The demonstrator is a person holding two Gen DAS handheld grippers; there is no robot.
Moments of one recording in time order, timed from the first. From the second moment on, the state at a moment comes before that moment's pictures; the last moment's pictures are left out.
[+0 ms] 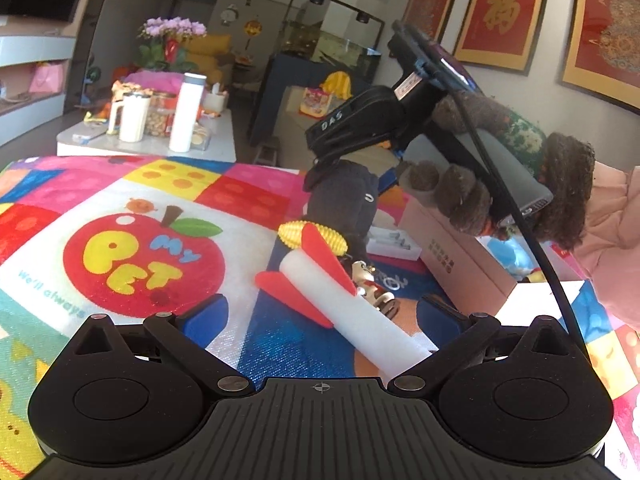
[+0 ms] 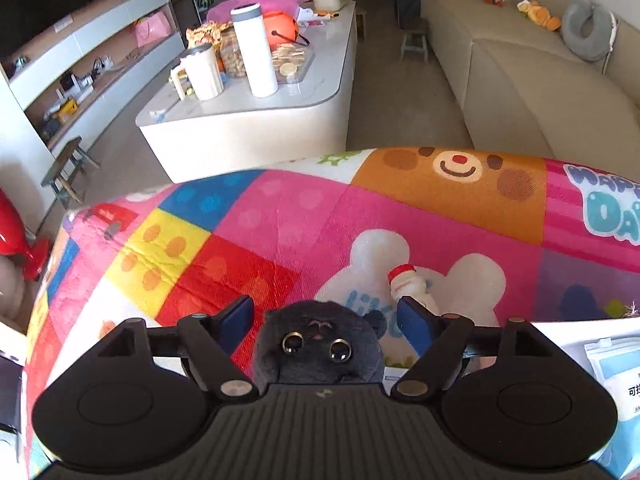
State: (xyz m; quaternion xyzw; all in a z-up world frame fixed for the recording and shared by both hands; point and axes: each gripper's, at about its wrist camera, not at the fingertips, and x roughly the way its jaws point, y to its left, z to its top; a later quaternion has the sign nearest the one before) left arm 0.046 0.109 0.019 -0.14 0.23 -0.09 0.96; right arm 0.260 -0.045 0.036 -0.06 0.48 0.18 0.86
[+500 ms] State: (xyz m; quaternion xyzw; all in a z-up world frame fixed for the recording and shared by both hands) left arm -0.003 0.055 0.046 -0.03 0.20 -0.18 0.96; right arm 0.095 -0.130 0.128 -0.03 0.49 0.21 0.85
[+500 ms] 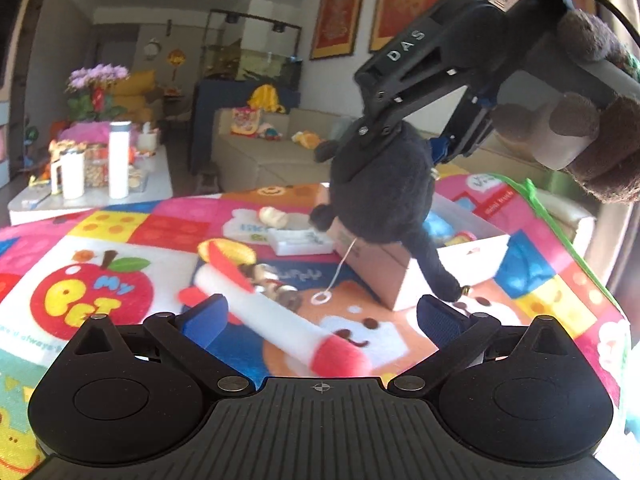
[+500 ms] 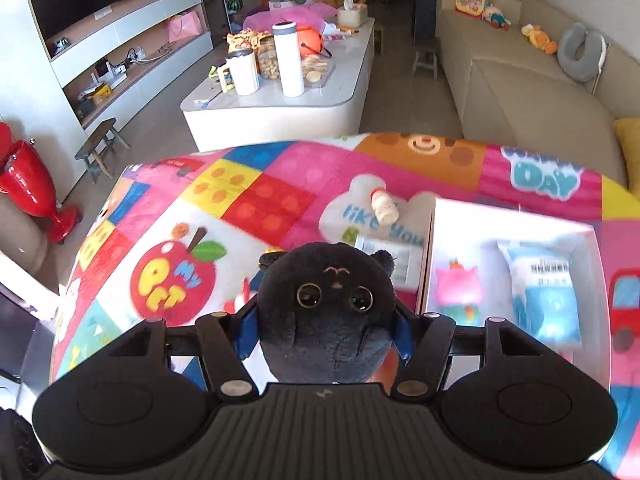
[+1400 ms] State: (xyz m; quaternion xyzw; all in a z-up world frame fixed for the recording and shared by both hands) left arm 0.016 0.077 0.033 -0.07 0.20 -0.04 0.98; right arm 0.101 -0.125 0.128 -0.08 0.42 0.19 0.88
